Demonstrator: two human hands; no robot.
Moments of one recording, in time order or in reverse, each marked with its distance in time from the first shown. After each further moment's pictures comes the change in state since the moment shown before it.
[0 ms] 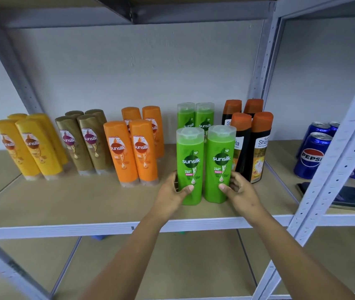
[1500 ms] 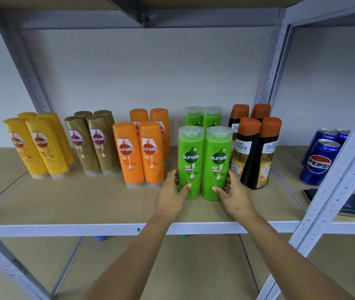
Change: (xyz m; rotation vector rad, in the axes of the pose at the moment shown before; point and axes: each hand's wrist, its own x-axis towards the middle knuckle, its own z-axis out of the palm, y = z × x) left_hand 0.015 -0.019 -0.007 0.159 0.196 0.090; right_hand 0.020 0.014 0.027 -0.352 0.058 -0.118
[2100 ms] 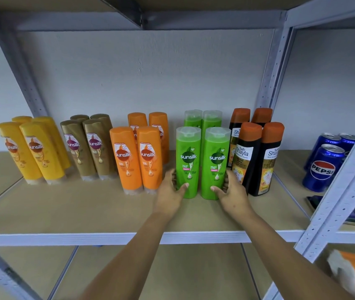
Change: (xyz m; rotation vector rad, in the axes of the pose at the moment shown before) left_hand 0.028 -0.007 0.003 0.023 0.004 0.010; right_hand 0.027 0.001 0.005 -0.087 0.011 0.012
